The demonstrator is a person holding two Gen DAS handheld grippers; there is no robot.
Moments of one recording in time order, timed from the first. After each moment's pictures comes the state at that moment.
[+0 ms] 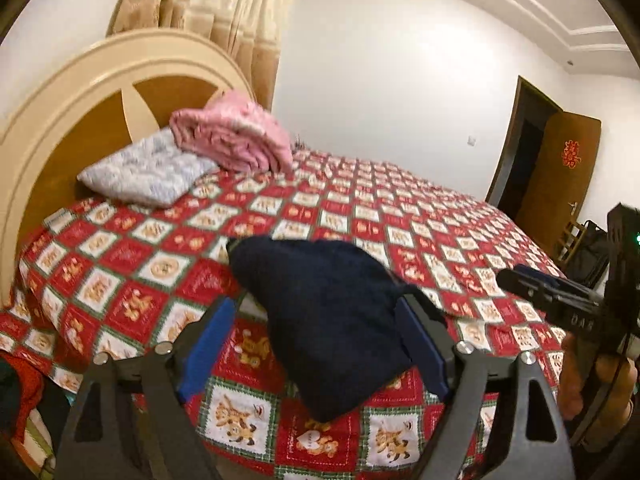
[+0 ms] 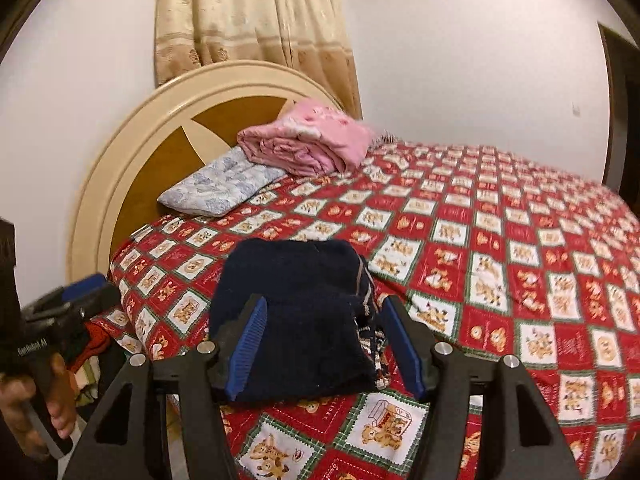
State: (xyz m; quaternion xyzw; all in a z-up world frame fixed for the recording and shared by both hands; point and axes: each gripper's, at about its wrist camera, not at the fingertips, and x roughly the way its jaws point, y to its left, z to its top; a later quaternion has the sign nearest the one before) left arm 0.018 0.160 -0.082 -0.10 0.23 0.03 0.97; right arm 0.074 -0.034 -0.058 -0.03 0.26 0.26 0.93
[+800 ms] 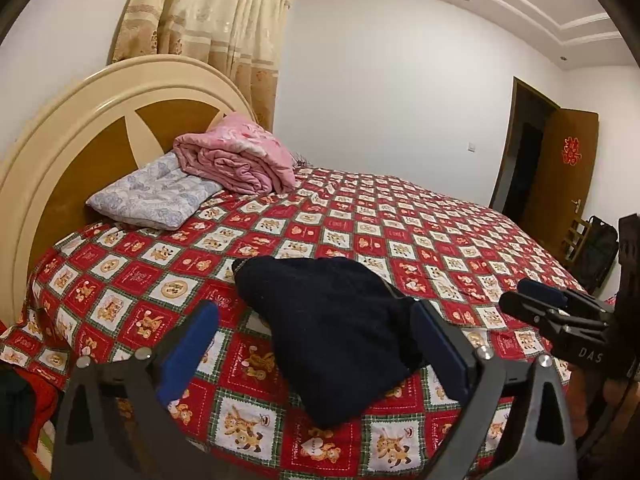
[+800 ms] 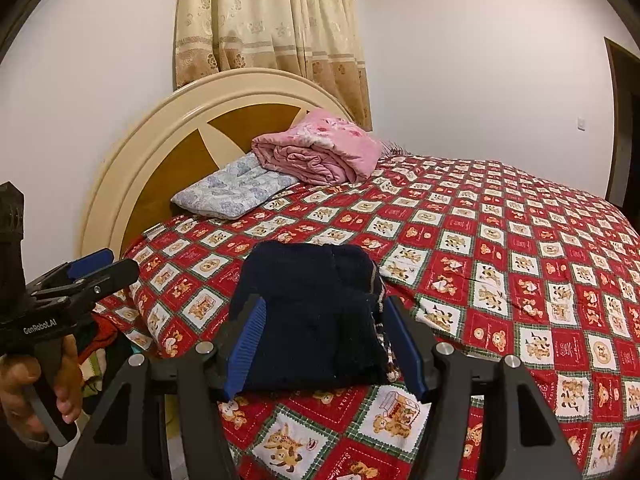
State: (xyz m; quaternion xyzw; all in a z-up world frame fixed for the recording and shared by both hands) left arm 0.004 0.143 -0.073 -0.07 0.21 0.04 0.97; right arm 0.048 -0.035 -0.057 -0.04 0.24 0.27 0.93
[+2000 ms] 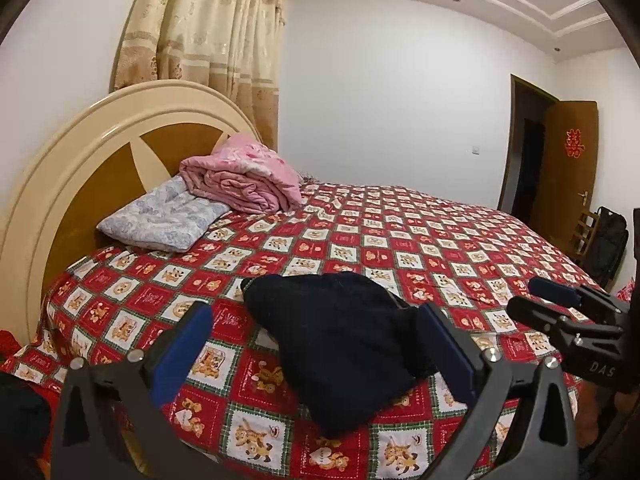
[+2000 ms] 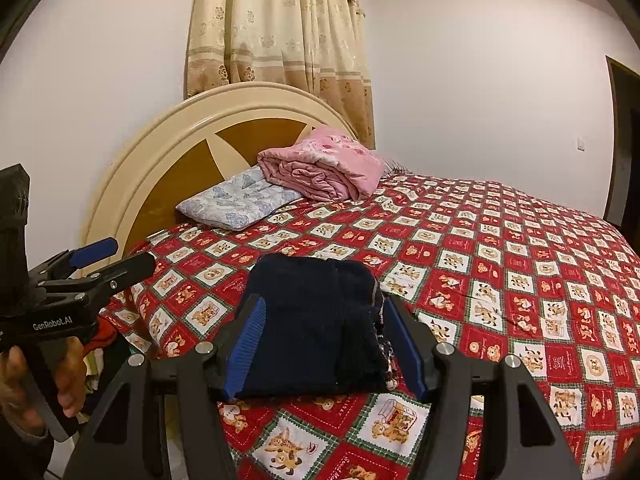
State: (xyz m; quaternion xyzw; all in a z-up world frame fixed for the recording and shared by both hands) left arm -0.002 0.130 -0.061 -0.04 0.18 0.06 0.98; right arm 0.030 -0.036 -0.051 -0.06 0.21 0.28 0.94
